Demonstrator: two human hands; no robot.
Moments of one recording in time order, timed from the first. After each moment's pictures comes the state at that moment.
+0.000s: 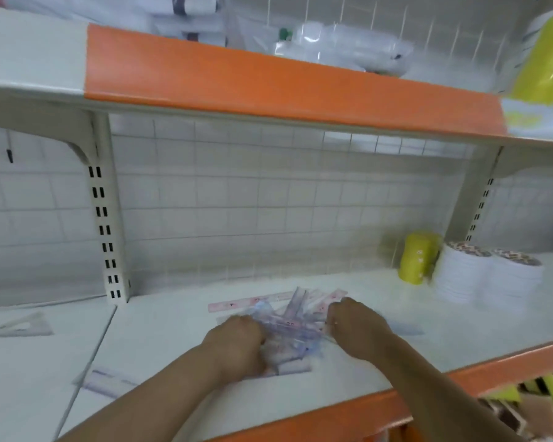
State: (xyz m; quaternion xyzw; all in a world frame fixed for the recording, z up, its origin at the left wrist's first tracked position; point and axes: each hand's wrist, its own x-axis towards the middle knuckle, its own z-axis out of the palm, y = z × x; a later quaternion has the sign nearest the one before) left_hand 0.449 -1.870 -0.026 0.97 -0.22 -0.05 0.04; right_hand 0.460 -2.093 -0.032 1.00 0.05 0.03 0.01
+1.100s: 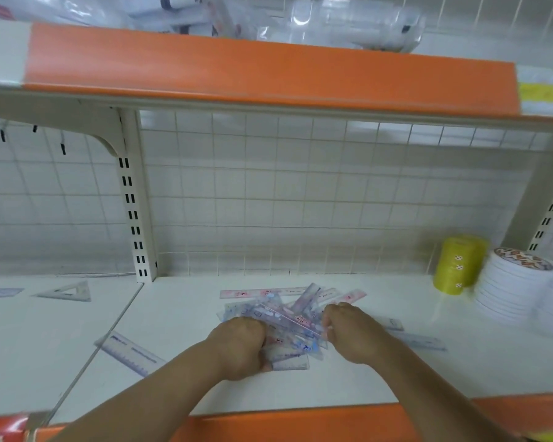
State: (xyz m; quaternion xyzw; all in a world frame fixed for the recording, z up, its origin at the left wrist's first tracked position) left_hand 0.435 -1.893 -0.032 0.99 -0.13 -0.07 0.02; right_hand 0.482 -2.101 -0.044 0.99 0.15 -0.01 -0.03
